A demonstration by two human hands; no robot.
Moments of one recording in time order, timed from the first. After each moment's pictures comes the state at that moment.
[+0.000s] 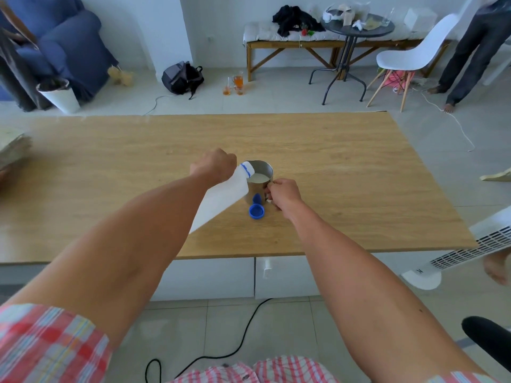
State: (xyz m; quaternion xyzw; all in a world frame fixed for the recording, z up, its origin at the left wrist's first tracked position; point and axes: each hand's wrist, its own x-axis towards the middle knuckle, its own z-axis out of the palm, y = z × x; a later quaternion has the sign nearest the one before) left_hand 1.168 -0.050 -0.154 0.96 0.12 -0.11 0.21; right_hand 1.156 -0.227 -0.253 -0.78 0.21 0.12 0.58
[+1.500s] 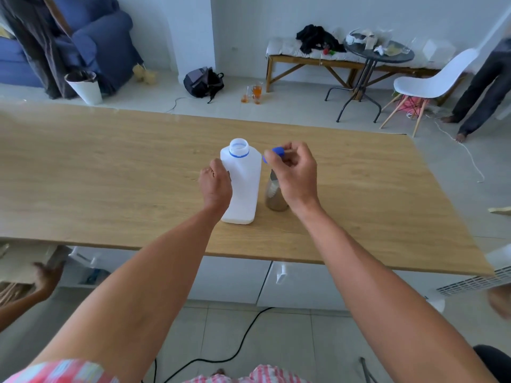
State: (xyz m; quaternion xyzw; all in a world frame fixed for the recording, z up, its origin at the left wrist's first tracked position) left_hand 1.112 -0.002 -0.190 0.71 0.23 0.17 0.64; right_hand 1.097 -0.158 -0.137 -0.71 -0.03 -0.12 0.69
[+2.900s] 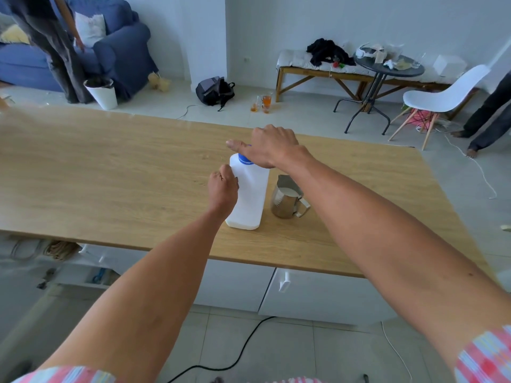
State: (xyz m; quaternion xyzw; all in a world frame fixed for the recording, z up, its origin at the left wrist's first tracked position) left_hand 1.113 0.007 -0.191 0.71 0.18 0.13 0.67; right_hand 1.159 -0.102 -0.065 -0.98 -0.20 0.00 0.02
